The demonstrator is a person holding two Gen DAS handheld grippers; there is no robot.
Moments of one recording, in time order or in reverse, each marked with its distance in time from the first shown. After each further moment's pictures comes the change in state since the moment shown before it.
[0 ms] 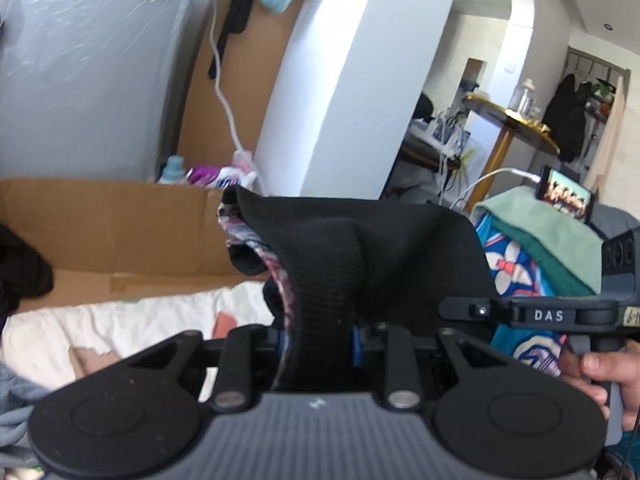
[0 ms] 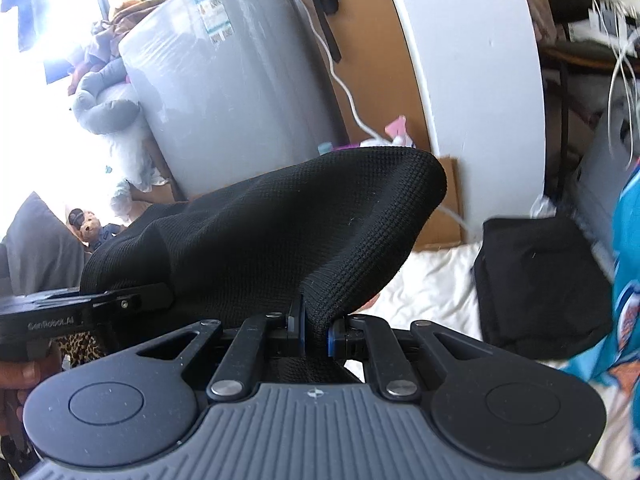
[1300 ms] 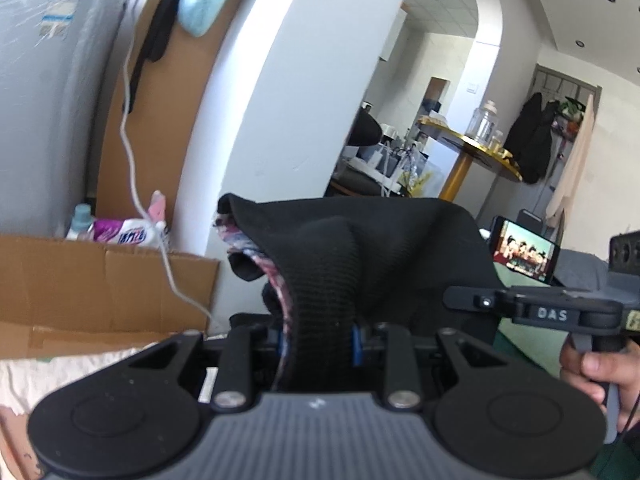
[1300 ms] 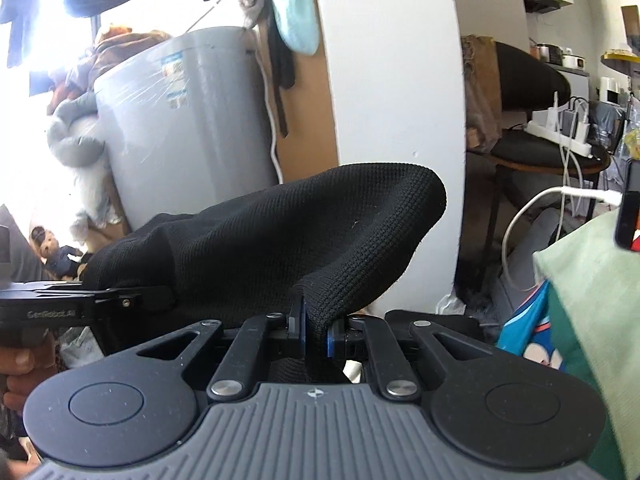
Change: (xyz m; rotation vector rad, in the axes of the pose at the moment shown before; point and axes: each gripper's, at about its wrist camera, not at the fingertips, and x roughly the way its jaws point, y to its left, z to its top) left arm 0.062 -0.107 0.083 0.018 -0.049 -0.114; right arm -0.081 -0.086 0.100 -0.099 -0.113 -0.138
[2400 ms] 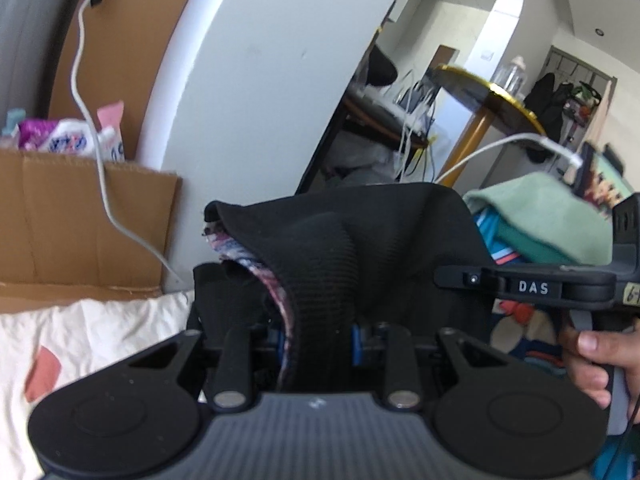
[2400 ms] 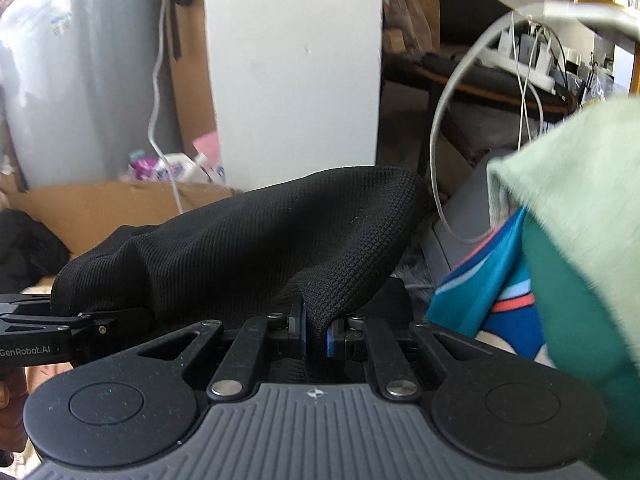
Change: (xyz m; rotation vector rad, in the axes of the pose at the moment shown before) left arm 0.205 0.038 -0.086 -0.080 0.112 -0.049; right arm 0.167 -0.121 -0.056 -0.028 0.169 -0.214
